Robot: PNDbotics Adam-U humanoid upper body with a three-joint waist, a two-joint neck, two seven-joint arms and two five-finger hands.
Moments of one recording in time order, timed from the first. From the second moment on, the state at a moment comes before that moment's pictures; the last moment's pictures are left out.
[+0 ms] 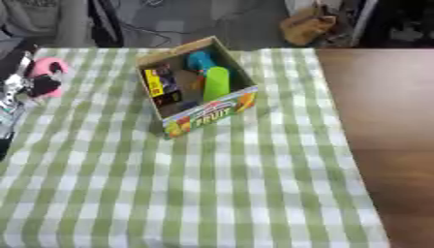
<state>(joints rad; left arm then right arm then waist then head) -0.64 0.71 0.05 -0.92 -0.53 0.01 0.07 -0.13 -0.38 -0.14 -1.76 0.21 -0.12 0.08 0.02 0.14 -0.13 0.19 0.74</state>
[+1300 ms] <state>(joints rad) -0.89 0.46 -0.12 -0.87 -0.75 -0.19 0.03 -0.13 -0.38 -0.13 -1.76 0.20 -0.13 0.10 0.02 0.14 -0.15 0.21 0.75</state>
